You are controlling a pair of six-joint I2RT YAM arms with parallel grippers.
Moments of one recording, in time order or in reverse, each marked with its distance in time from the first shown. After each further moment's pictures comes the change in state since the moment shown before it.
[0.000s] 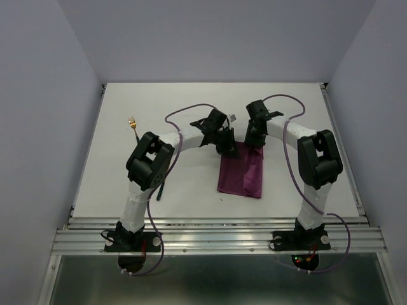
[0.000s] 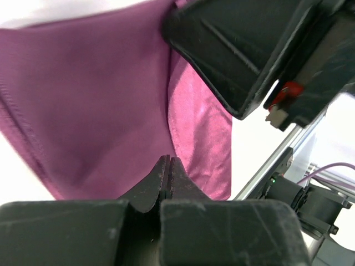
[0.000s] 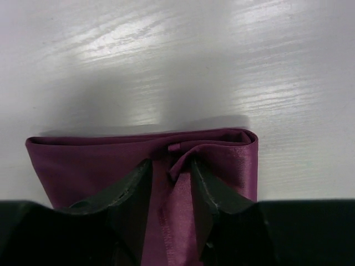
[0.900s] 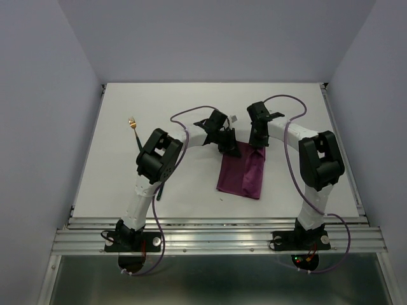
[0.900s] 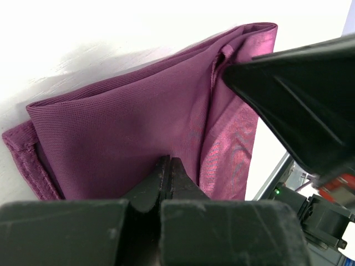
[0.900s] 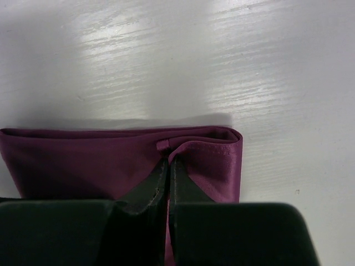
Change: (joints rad) left arm 0.021 0.171 0.101 0.055 0.079 0.001; right arm 0.000 -0.032 -0.016 -0.035 0.064 -0.045
